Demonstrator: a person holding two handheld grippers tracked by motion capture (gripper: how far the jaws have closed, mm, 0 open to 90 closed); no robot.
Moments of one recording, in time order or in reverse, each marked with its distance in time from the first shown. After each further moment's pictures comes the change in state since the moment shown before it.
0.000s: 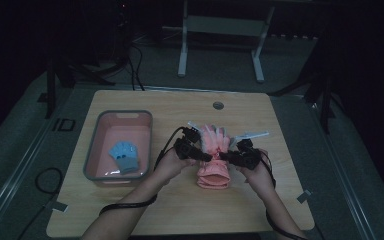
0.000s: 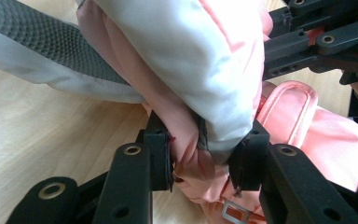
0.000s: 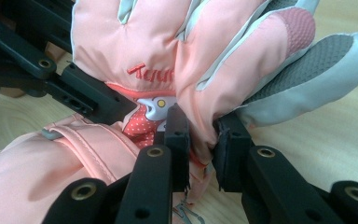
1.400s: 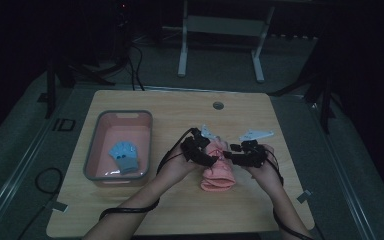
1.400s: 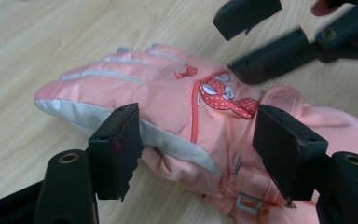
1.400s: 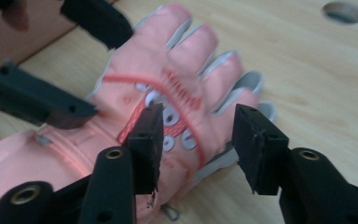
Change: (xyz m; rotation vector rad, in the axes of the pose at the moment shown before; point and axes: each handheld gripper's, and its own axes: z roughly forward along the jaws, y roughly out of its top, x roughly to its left) left arm -0.041 0.003 0.003 -0.053 0.287 0.244; right arm -0.009 -0.001 -0.009 -0.047 -0.041 -0.193
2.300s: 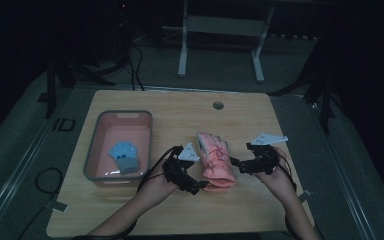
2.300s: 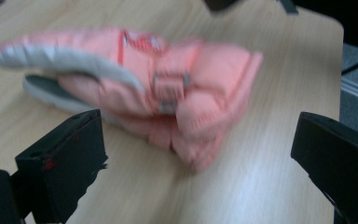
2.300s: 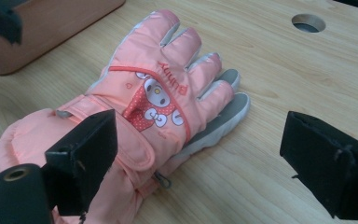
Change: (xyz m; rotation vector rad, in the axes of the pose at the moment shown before) left arm -0.022 -0.044 -0.053 -0.113 -0.126 0.104; right arm 0.000 -0.009 -0.037 -0.055 -0.043 0.000
